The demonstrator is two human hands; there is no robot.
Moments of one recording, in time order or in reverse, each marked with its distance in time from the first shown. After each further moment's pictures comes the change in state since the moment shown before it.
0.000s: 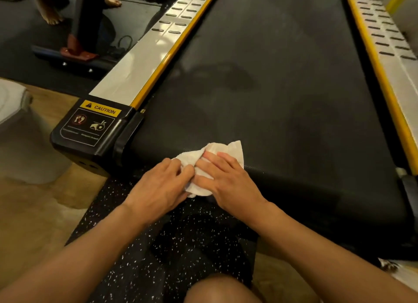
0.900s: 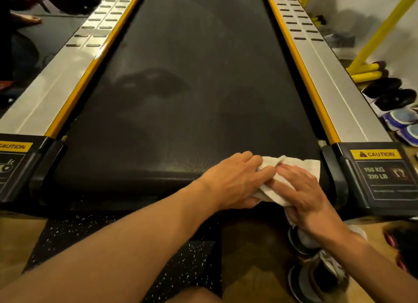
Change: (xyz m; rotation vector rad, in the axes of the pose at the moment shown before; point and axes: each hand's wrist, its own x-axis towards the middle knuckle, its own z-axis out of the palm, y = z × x) left_hand 0.159 0.176 -0.011 -0.143 0.077 0.664; right_hand -0.216 0.095 -0.048 0.072 0.246 0.439
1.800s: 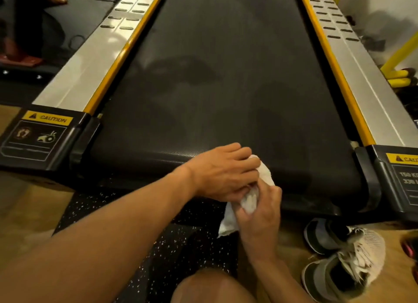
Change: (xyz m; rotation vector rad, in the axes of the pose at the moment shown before) left_hand -0.078 -0.038 -0.010 0.181 0.049 0.170; right_hand 0.032 -0.160 0.083 0.382 0.323 0.728
